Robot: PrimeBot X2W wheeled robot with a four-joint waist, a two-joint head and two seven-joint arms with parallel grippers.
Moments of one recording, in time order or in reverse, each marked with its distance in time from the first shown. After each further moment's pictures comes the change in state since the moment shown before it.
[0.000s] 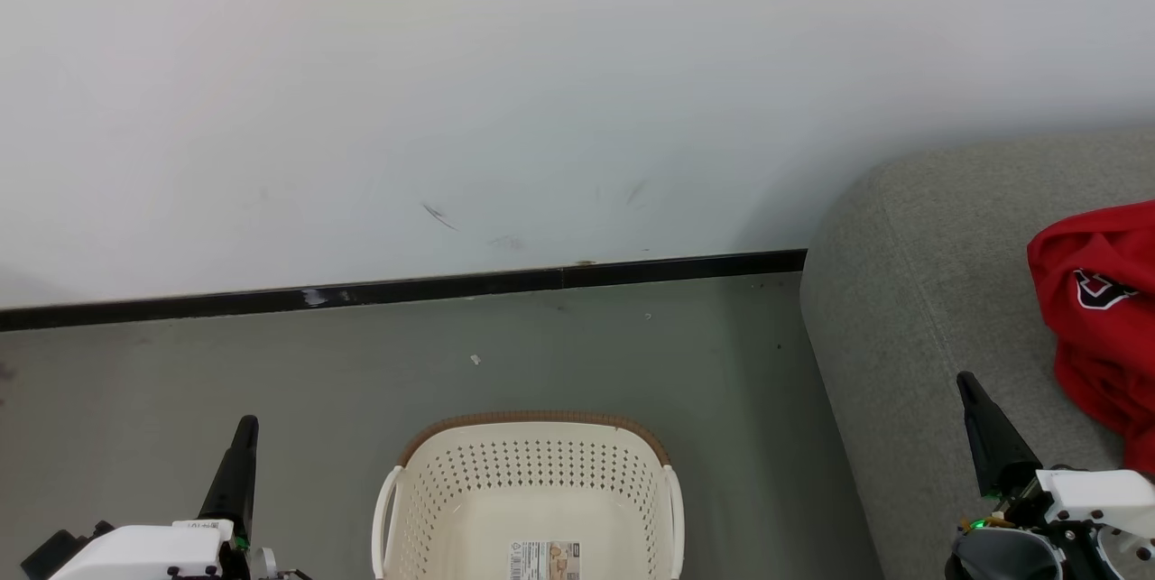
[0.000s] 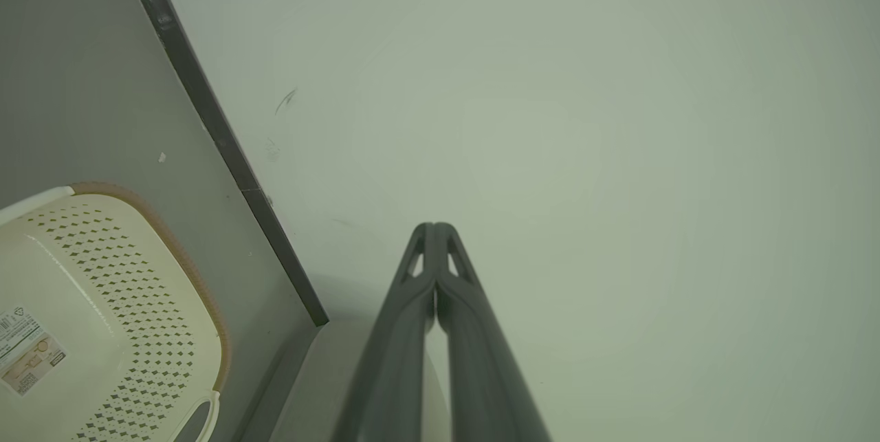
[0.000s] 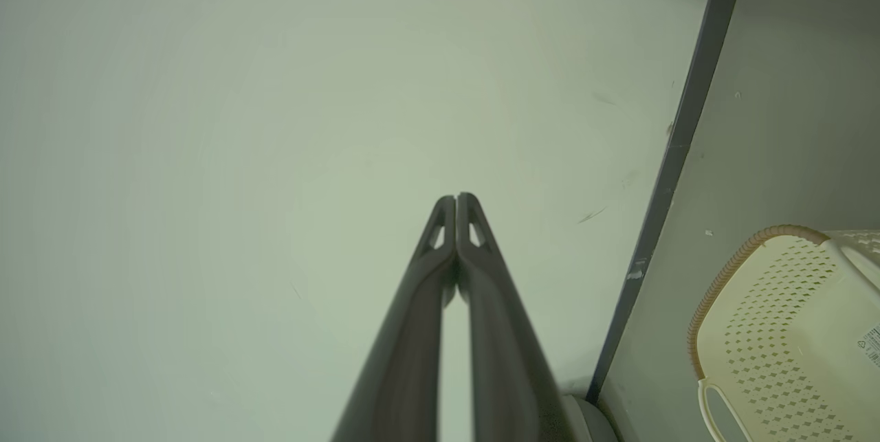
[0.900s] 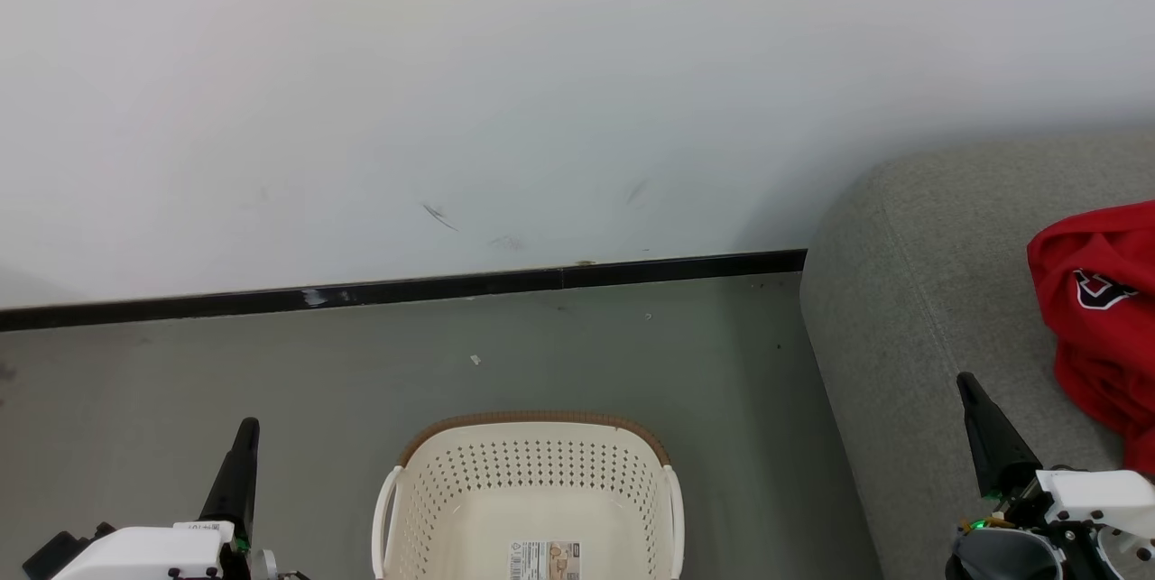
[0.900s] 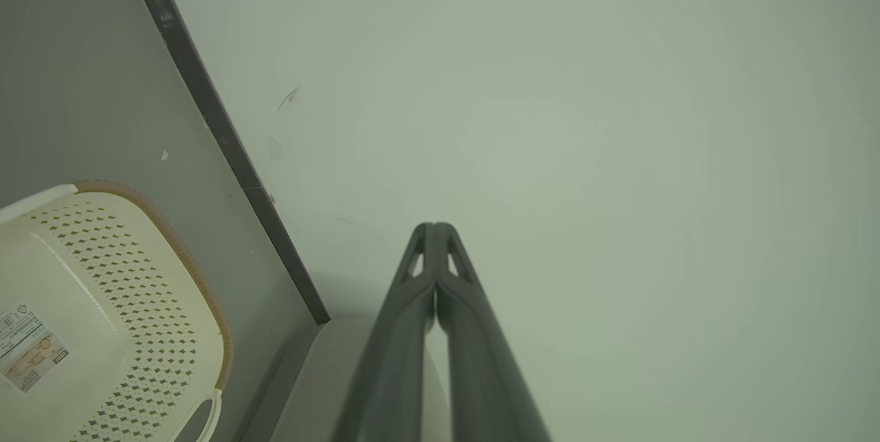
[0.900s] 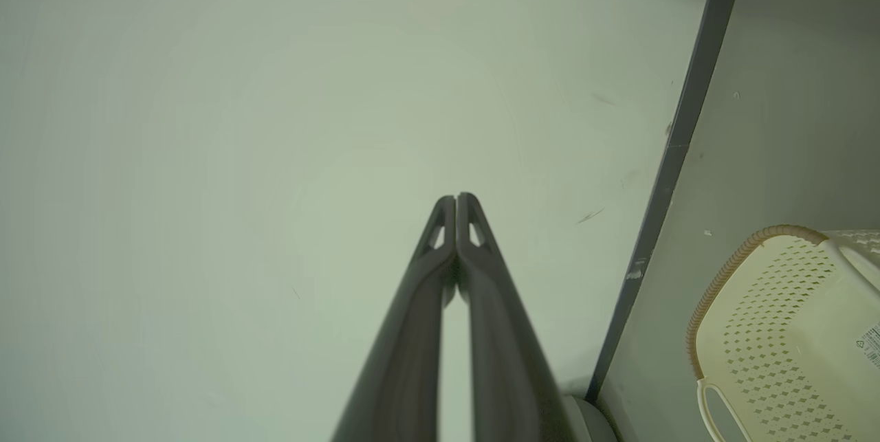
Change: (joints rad) left arm 0.000 0.000 0.000 0.007 0.000 -0.003 0.003; right arm 0.000 0.000 0.000 0.002 0.000 0.000 0.000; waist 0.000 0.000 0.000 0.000
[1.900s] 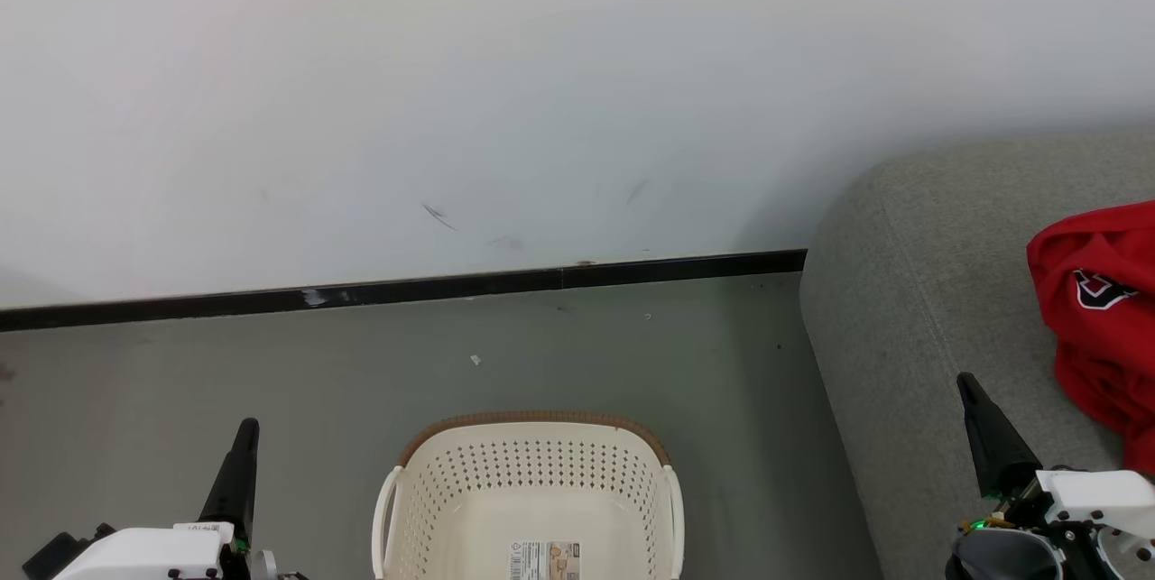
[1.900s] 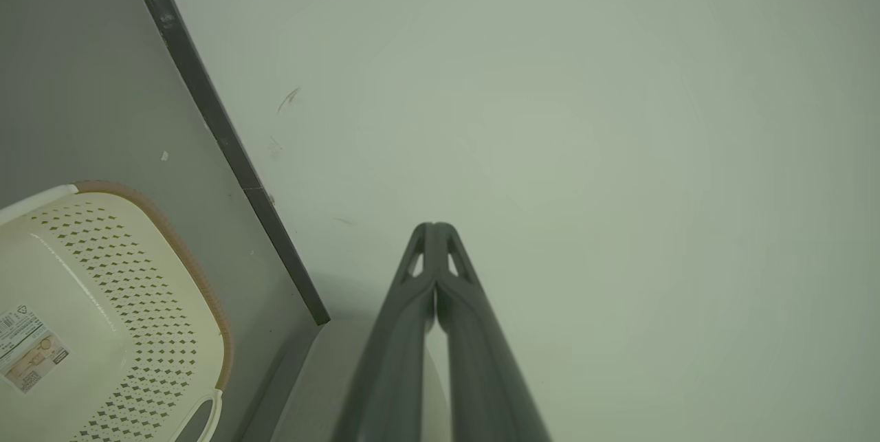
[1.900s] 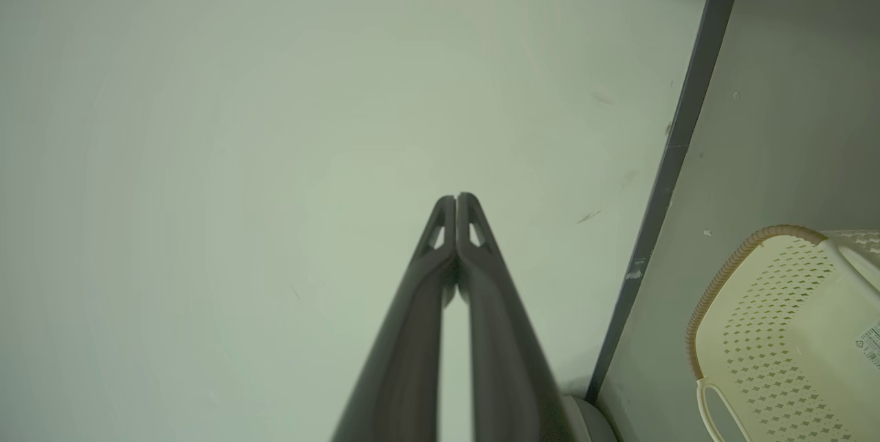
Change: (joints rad) left arm 0.000 0.000 0.001 0.005 0.000 -0.005 0.000; right arm 0.000 0.000 0.000 0.001 0.000 0.000 0.000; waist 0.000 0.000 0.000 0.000
